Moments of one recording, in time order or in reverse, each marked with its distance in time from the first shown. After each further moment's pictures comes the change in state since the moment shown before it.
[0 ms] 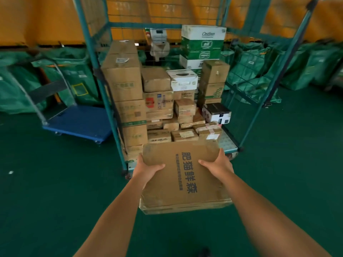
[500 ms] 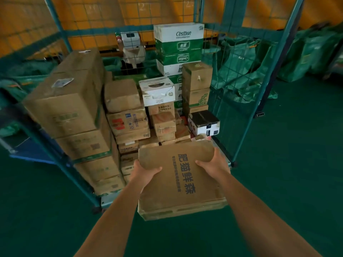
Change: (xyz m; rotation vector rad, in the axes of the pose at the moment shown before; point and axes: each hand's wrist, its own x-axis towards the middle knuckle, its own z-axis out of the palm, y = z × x) left_hand 0.189 0.142 0.203 0.117 0.046 -0.027; right_hand 0.281 0.004 -0.091 0.024 -0.003 -0.010
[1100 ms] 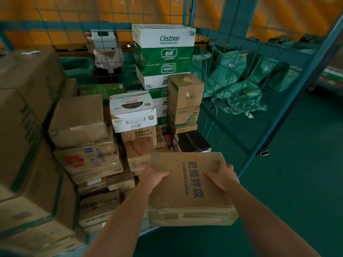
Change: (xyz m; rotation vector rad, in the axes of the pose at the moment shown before) left_hand 0.257 0.168 0.168 0.039 -0.180 -0.013; right_hand 0.296 -0.032 -0.057 -0.292 -0.045 0.149
